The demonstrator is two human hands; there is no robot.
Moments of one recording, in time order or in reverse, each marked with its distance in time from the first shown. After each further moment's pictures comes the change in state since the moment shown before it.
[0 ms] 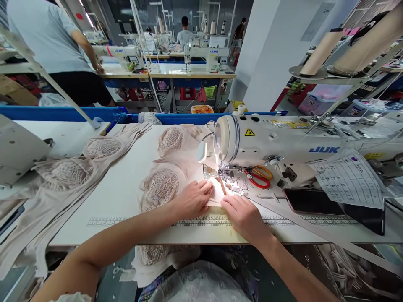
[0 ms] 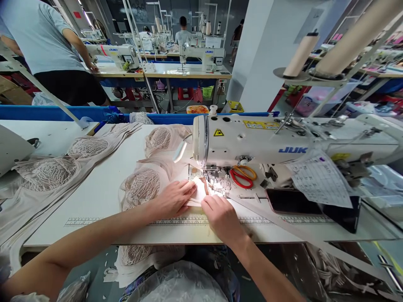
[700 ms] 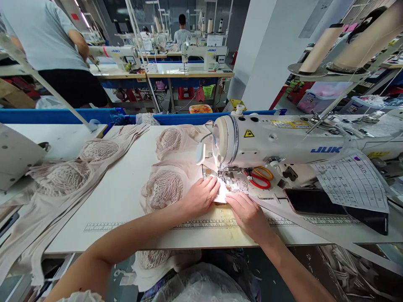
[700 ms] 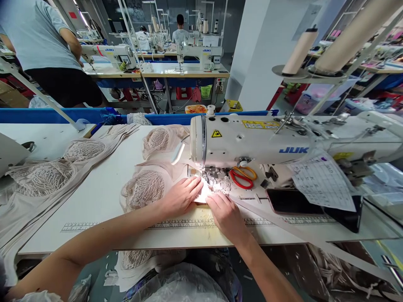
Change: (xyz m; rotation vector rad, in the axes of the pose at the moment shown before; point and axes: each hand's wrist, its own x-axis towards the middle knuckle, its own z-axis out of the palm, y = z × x) left_hand 0.027 0.003 0.013 0.067 0.065 -0.053; right_hand -0.012 0.020 0.012 0.063 0.090 0.032
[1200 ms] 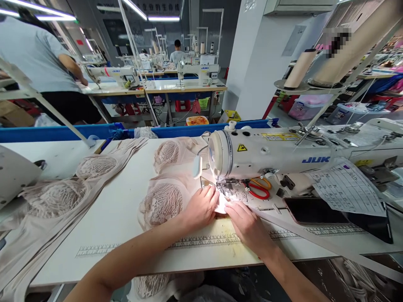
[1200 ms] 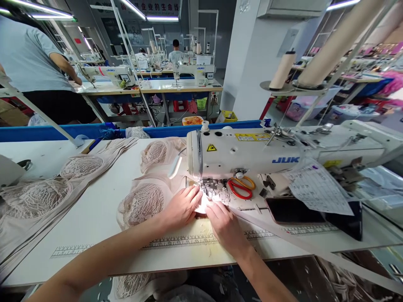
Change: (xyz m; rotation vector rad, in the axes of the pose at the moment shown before) left_hand 0.008 -0.004 0.009 -0.005 0.085 -0.039; right_hand 0.004 0.000 0.005 0.004 -0.026 0.044
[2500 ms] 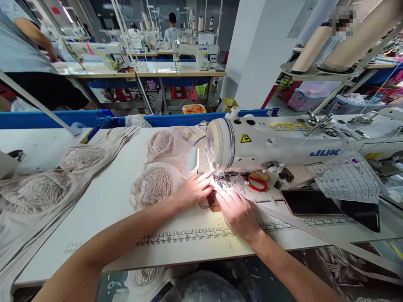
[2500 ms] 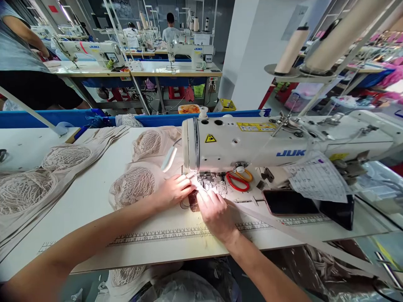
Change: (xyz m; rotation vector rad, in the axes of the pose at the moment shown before) left_hand 0.007 -0.044 0.010 0.044 0.291 0.304; right_hand 0.018 -0.007 0.013 -0.321 0.057 -0.040
